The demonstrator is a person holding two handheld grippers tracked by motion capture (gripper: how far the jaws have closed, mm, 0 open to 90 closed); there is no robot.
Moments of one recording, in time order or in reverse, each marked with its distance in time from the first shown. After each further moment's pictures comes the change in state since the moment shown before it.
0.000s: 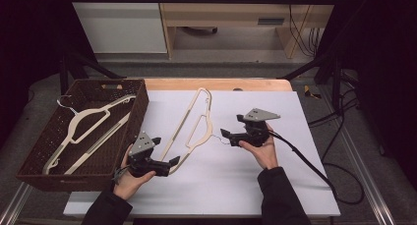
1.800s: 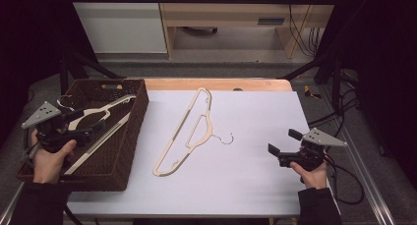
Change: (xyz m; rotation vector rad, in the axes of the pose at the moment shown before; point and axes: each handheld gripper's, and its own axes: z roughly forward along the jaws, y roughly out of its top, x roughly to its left) left arm 0.120 0.032 -0.148 -0.167 0.247 -0.142; right arm -0.033 -0.053 -0.131 -0.104 -0.130 0.129
